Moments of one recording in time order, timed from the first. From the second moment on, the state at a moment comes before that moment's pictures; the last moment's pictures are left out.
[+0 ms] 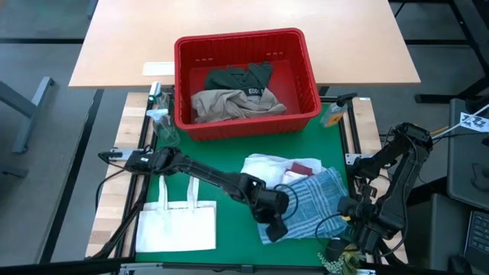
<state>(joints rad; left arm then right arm) -0.31 2.30 2.15 -0.73 0.27 -0.95 1.13 1.43 1.12 -1.42 0.00 1.48</state>
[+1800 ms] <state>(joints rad) -0.41 2.30 1.72 -0.53 -0.22 -1.25 1.13 1.43 1.12 -1.40 0.08 1.48</state>
